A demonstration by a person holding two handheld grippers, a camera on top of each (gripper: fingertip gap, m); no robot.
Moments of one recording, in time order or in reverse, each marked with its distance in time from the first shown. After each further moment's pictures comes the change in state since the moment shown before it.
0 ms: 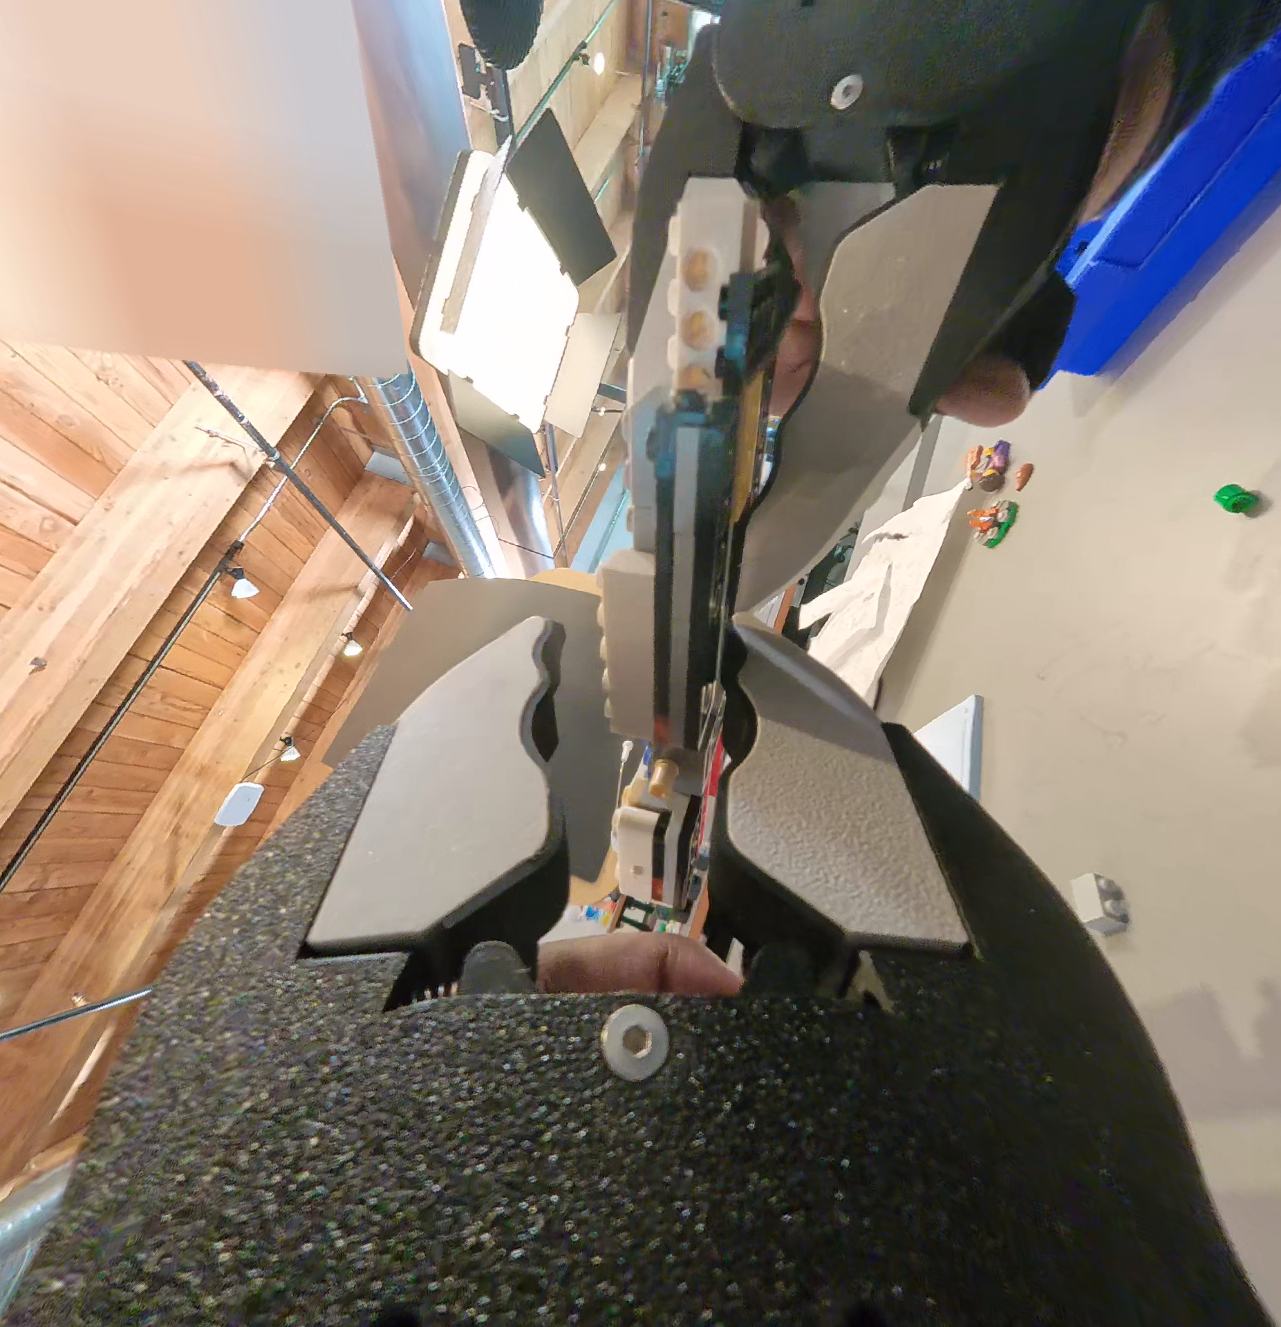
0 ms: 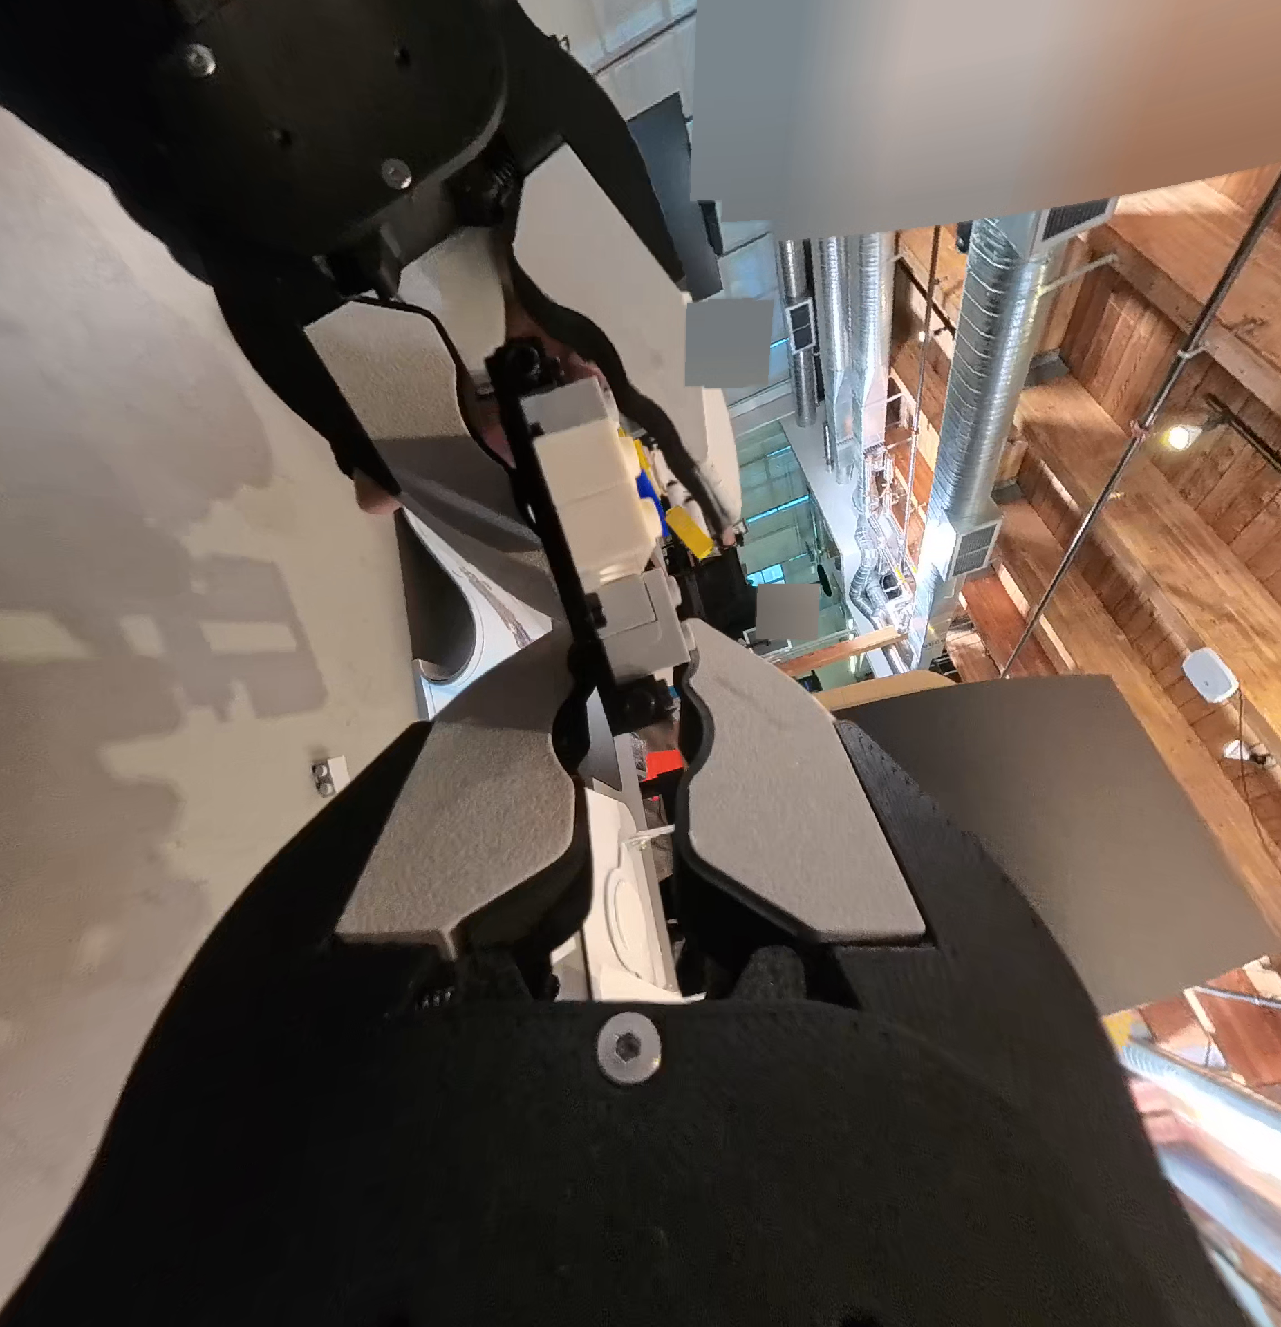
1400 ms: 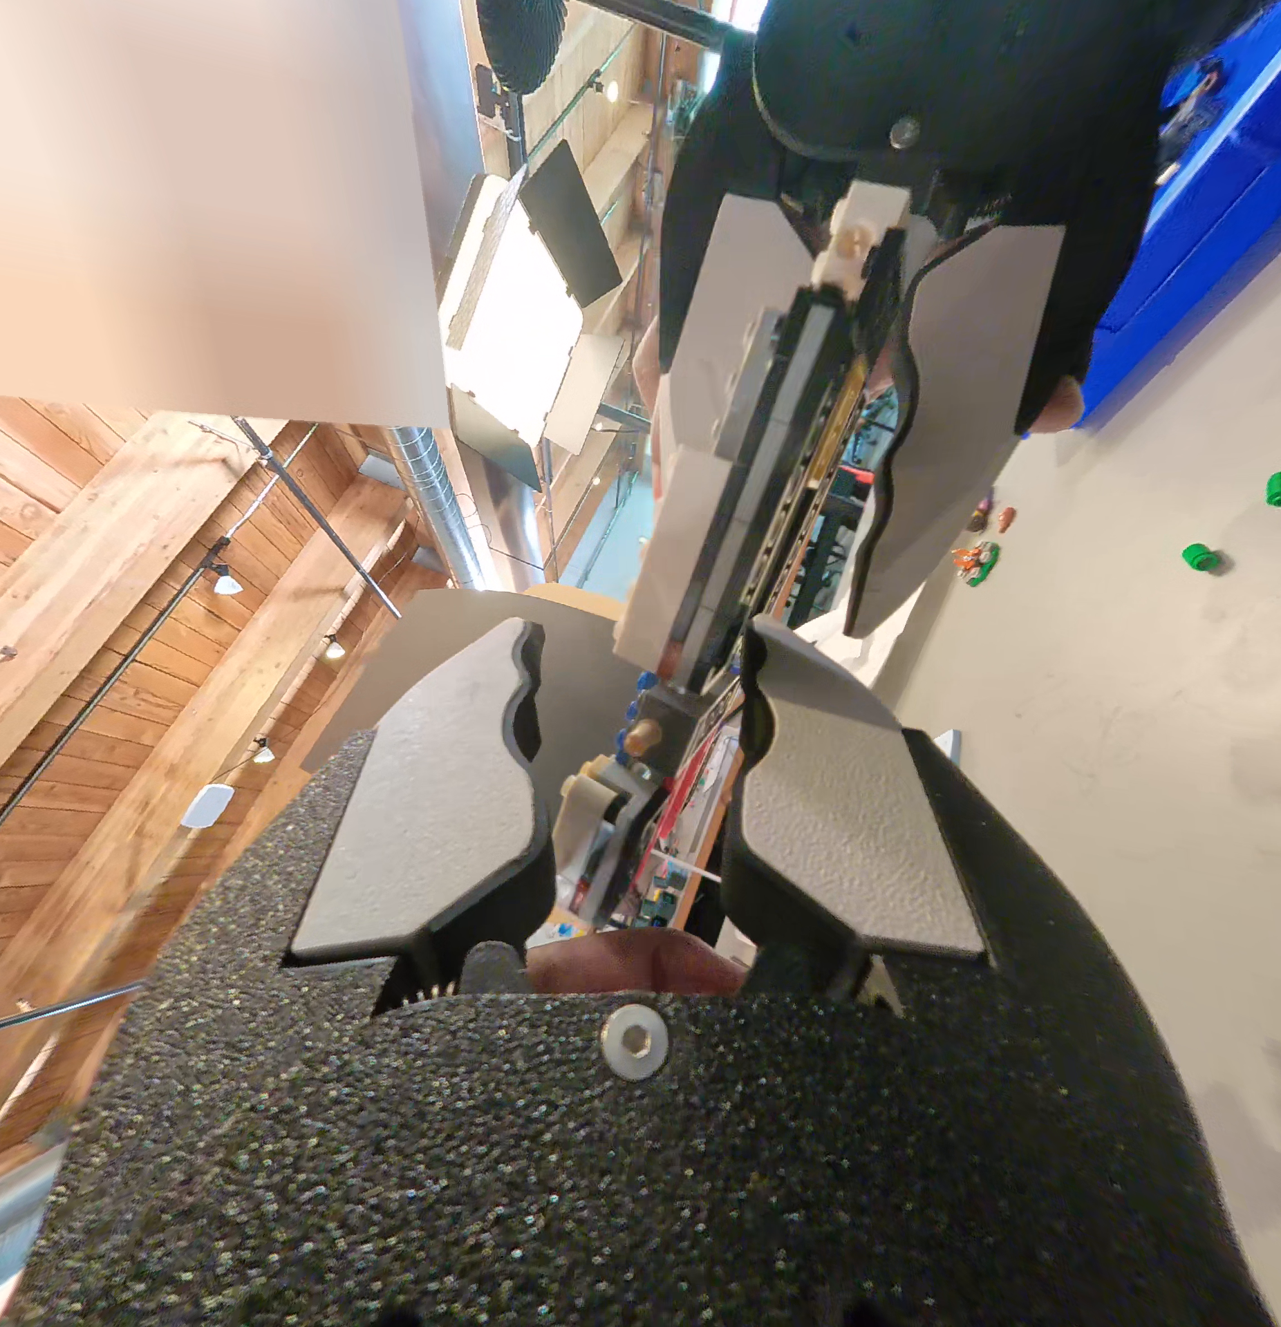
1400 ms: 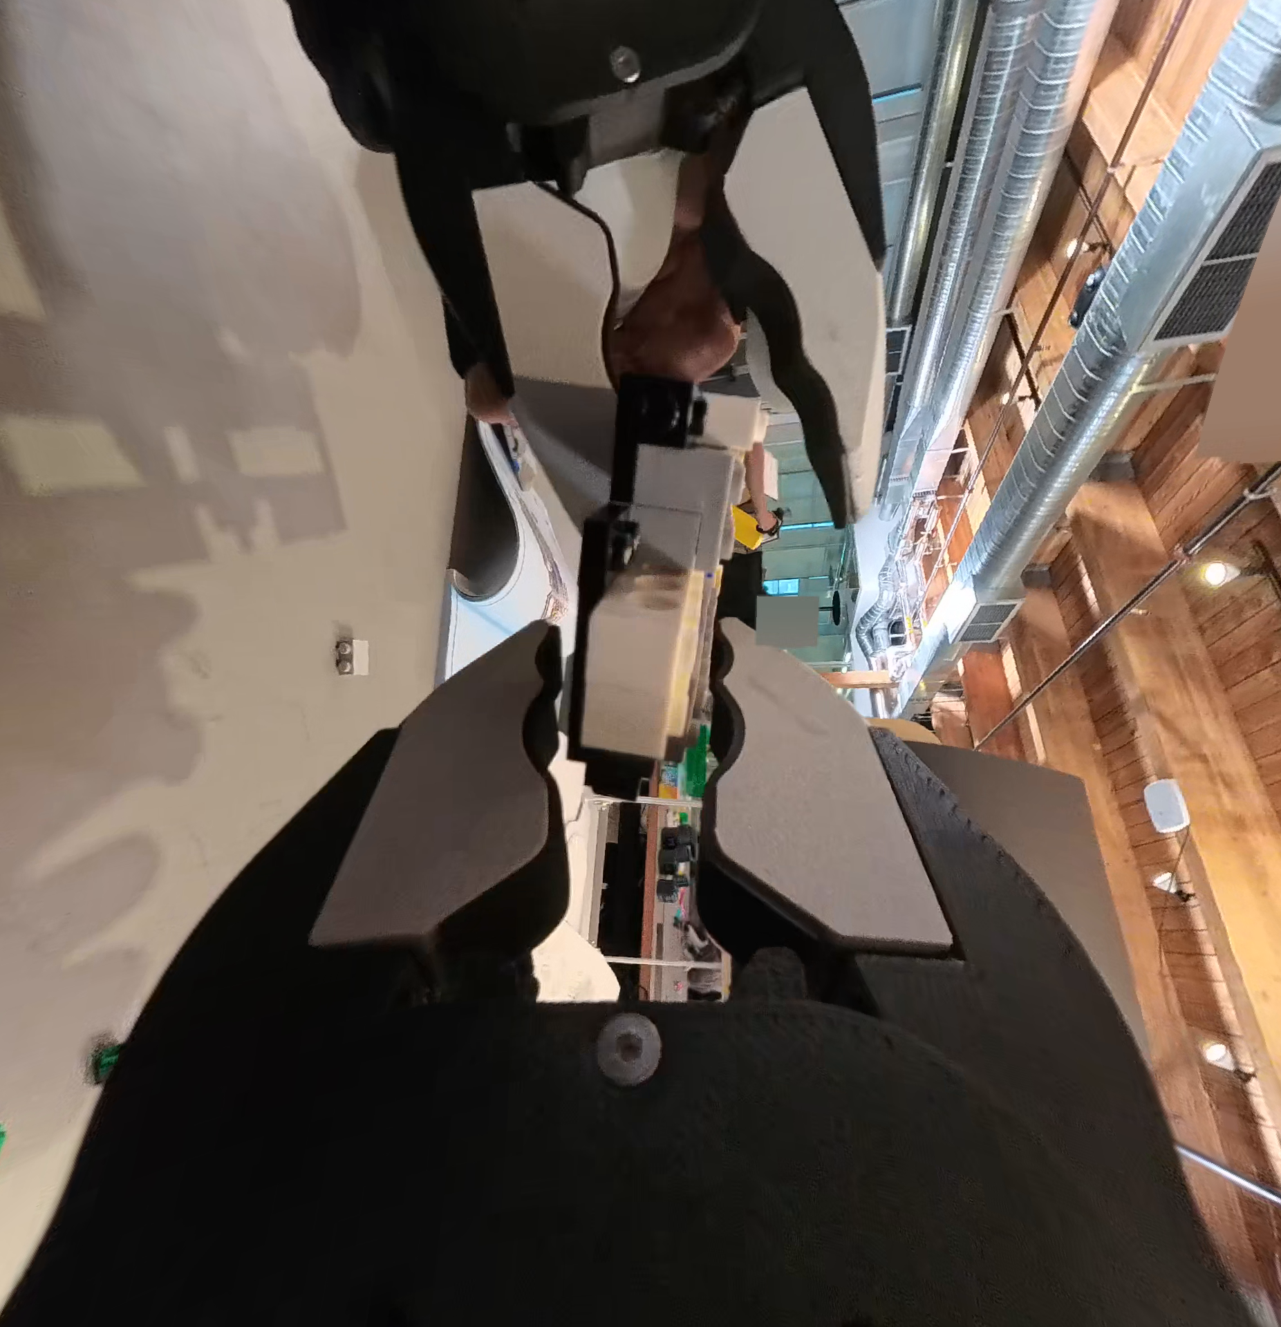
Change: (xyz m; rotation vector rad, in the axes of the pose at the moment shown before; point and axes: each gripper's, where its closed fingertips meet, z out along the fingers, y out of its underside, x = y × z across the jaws) left arm 0.002 -0.010 0.002 0.026 0.000 -0.050; right arm -0.018 0.008 -0.013 -0.049 -0.150 -0.256
